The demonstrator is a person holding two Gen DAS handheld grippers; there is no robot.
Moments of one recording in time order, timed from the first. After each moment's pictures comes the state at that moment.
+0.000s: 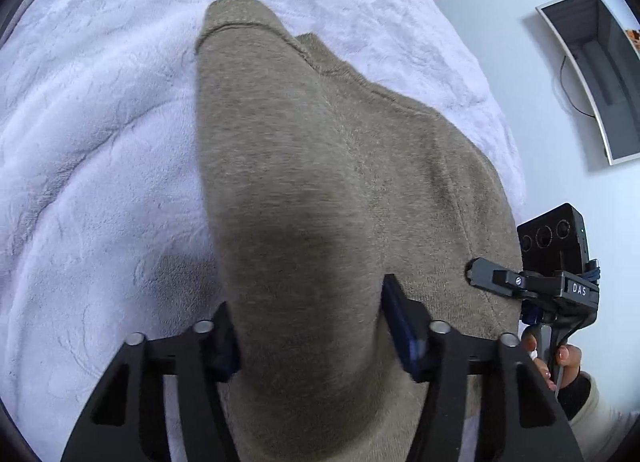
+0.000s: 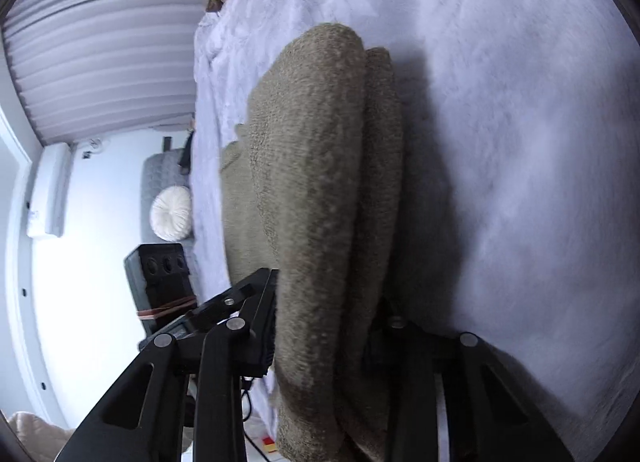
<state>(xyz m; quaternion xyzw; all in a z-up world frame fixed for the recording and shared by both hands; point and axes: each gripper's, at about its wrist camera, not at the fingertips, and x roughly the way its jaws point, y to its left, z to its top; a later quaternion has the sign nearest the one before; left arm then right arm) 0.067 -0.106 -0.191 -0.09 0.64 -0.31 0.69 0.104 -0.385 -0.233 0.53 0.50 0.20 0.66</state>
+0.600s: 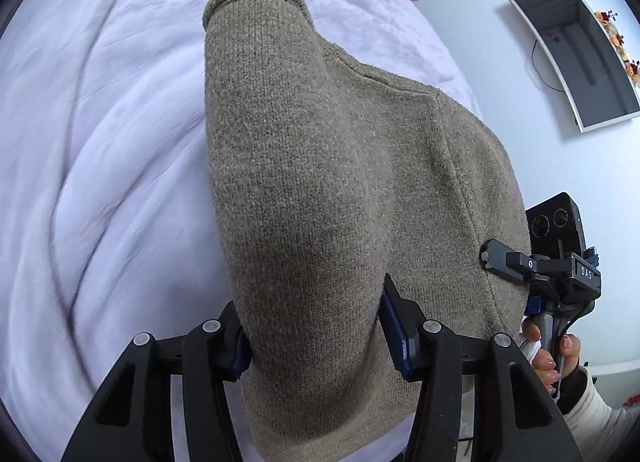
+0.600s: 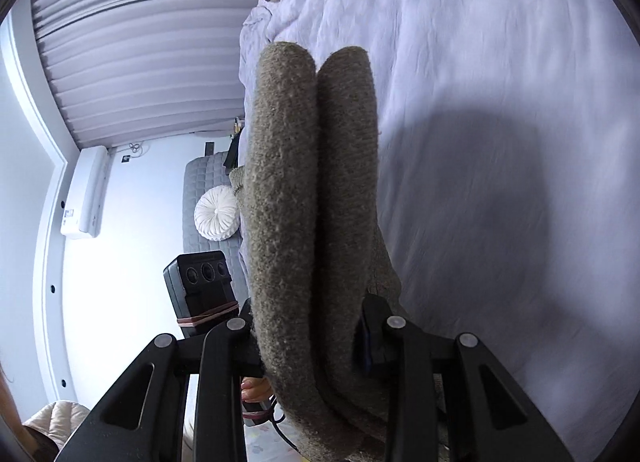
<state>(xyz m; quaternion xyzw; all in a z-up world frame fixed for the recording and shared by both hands) 0.009 0.060 -0.124 -0.07 0.65 -0.33 0.68 0.040 -0.236 -0.175 0.57 0.46 0.21 0.65</state>
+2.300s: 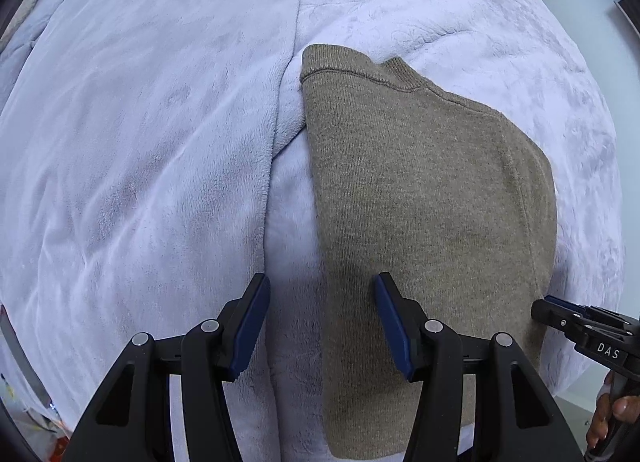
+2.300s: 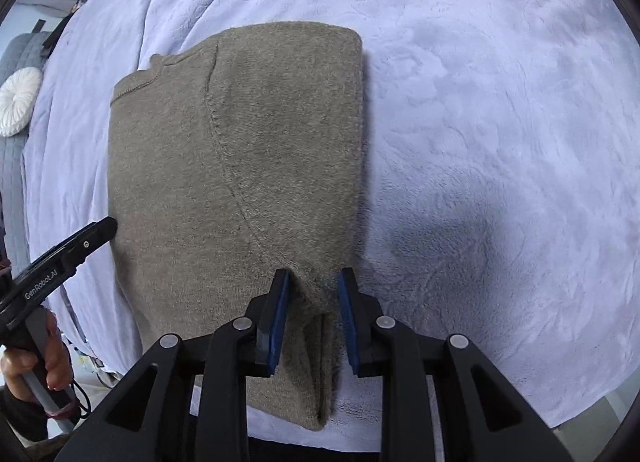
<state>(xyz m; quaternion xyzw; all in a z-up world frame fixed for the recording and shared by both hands) -0.061 0.161 -0.132 0.02 0.68 -0.11 0.73 0.018 -0.122 -0.180 0.20 0.70 0.00 0.68</state>
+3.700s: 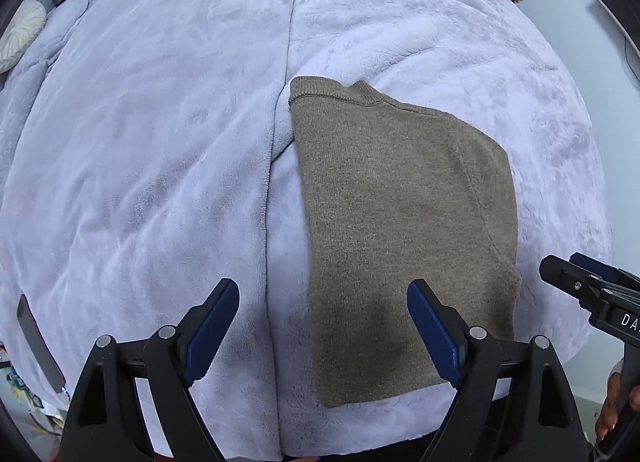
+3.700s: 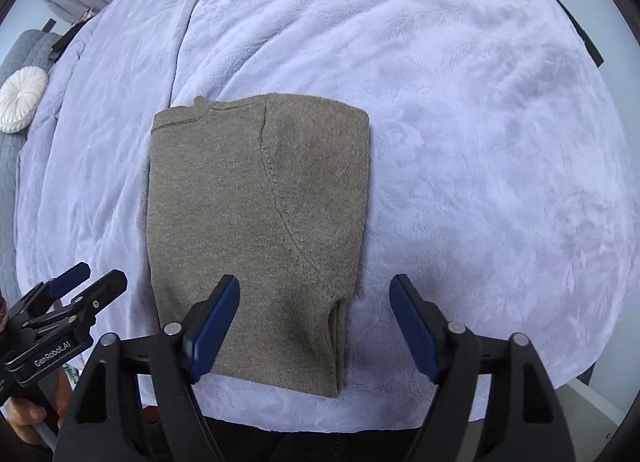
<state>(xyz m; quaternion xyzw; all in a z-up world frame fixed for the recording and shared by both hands) -0.105 0.167 -0.064 0.04 0.65 -0.11 0.75 -0.005 -0.108 -0.092 0.14 0.65 -0.05 0.75</state>
